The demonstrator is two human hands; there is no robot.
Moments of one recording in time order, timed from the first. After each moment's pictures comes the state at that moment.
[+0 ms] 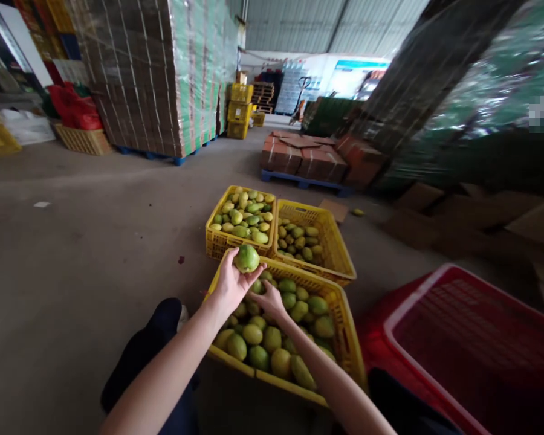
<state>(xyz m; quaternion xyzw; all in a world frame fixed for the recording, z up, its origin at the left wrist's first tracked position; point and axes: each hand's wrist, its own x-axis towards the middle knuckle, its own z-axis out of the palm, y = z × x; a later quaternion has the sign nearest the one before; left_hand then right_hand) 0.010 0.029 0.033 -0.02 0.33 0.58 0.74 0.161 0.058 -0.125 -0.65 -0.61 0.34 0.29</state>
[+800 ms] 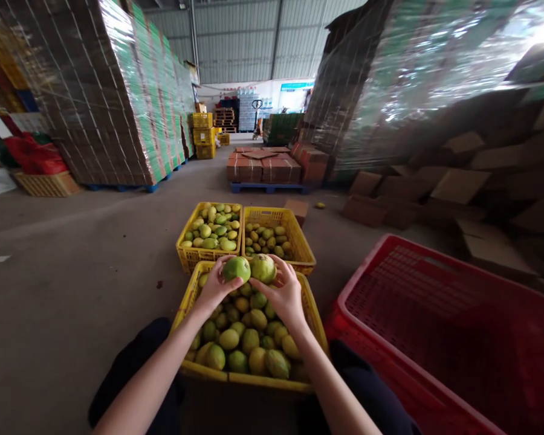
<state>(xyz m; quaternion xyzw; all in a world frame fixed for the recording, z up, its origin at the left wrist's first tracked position) 0.064 0.021 0.006 0.47 0.34 0.57 0.58 0.238 -0.008 0.009 -0.54 -0.53 0.27 0.60</state>
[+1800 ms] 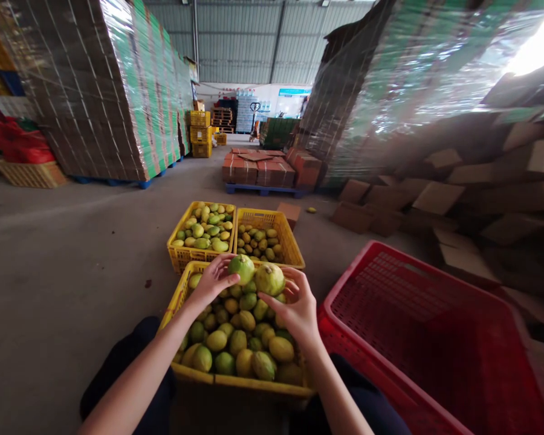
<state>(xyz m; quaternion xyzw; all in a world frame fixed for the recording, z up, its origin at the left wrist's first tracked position) 0.073 0.027 0.011 0.48 0.30 0.55 0.62 0.271 -0.036 0.013 -0.51 -0.53 0.28 0.62</state>
